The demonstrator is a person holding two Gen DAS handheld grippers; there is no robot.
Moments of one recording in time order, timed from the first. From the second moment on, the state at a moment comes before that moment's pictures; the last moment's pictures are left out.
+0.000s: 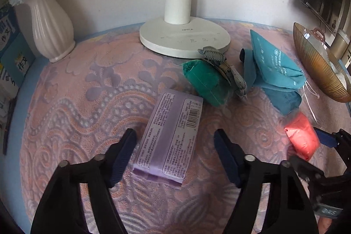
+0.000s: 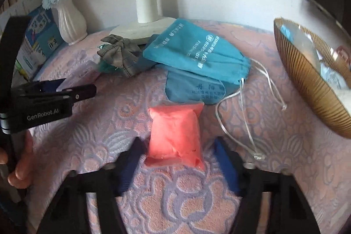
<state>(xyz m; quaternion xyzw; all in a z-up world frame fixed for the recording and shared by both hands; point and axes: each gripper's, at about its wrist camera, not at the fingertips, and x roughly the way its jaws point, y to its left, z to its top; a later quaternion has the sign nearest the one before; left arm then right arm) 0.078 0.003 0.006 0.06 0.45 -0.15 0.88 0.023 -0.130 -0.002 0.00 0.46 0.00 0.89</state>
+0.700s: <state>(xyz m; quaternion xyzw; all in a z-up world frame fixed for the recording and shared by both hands) -0.026 -0.030 0.058 0.07 0.39 -0.22 0.89 -0.085 -0.141 0.046 0.00 0.40 0.07 0.91</state>
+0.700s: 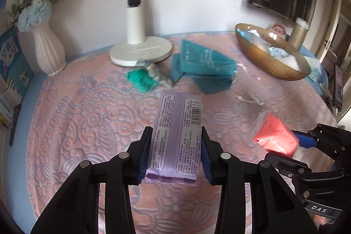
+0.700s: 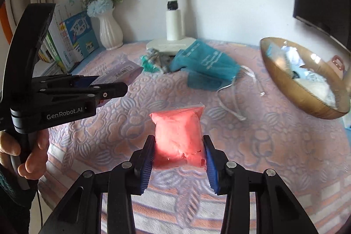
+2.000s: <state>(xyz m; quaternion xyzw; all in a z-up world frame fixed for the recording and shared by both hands) 0.032 -0.199 0.138 0.07 0.33 -0.28 0.90 -0.050 -0.385 0.117 0.17 0.36 -0.17 0.90</state>
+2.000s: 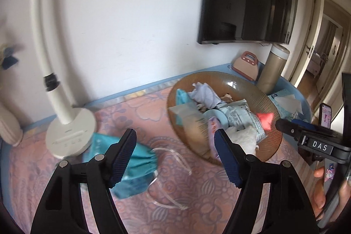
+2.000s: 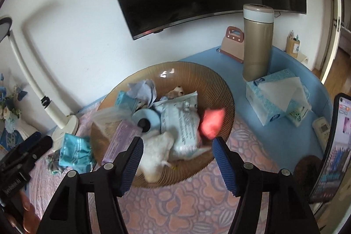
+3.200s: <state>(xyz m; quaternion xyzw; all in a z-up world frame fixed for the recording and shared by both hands) -0.023 0.033 0.004 -0.06 0.42 -0.10 0.90 -0.031 -0.161 -0.006 -0.02 0.43 -0.05 0.90</state>
